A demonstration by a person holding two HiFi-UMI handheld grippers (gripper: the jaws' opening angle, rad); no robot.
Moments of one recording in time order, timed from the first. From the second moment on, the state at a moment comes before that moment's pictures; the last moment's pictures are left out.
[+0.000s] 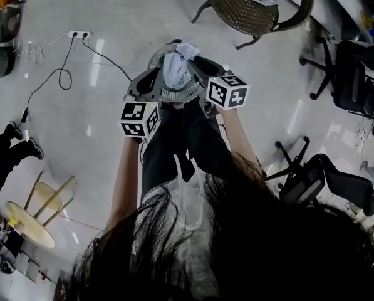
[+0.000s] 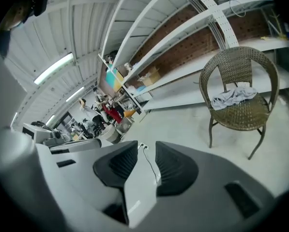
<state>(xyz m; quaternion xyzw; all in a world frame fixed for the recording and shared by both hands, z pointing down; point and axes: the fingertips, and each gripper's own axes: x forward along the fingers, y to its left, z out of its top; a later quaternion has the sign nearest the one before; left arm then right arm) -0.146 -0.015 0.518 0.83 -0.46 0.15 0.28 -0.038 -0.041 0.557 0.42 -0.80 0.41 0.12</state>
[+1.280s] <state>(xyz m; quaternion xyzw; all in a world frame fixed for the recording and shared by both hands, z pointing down) 0.030 -0.074 0.439 0.89 -0.36 0.16 0.24 0.137 -0.077 0.459 0.51 -0.77 0.39 0.02</state>
